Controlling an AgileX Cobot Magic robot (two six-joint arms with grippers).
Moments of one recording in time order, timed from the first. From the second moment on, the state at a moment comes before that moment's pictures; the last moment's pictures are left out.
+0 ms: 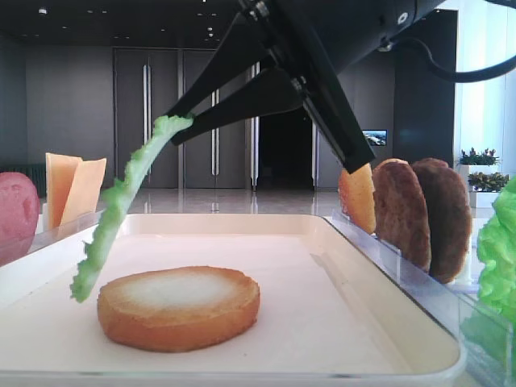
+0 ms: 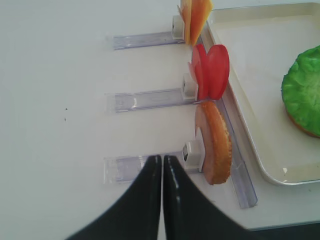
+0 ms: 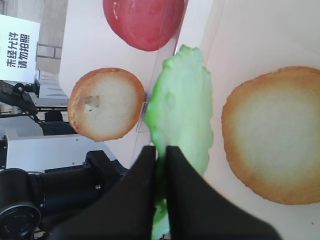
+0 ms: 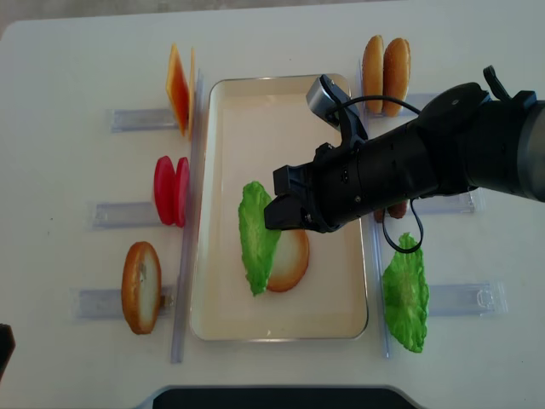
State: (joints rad) left arm 0.02 -0.02 -0.47 -0.06 1.11 0.11; right arm 0.60 1.71 -0.90 1.51 0.74 -0.85
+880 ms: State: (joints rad) left arm 0.02 -0.02 -0.47 -0.06 1.11 0.11; right arm 0.60 1.74 -0.90 1.49 0.73 -0.85
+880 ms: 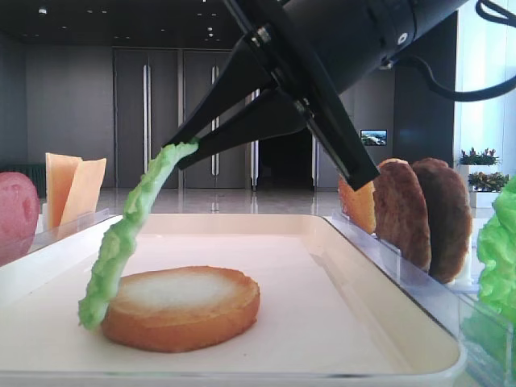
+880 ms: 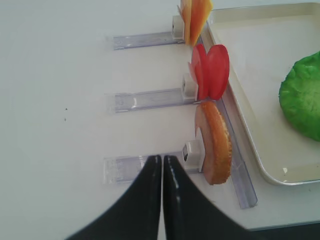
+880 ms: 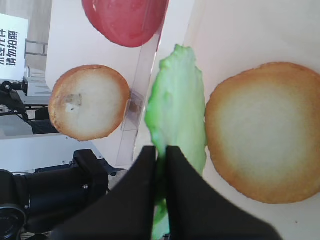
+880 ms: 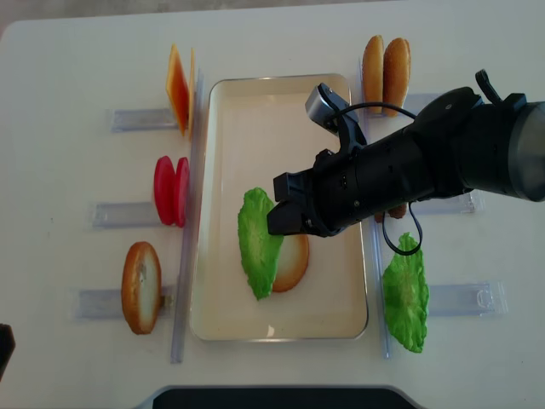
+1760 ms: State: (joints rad) left arm 0.02 -0.02 -0.47 -0.06 1.11 0.11; right arm 0.60 1.74 -0.90 1.45 0.73 -0.87
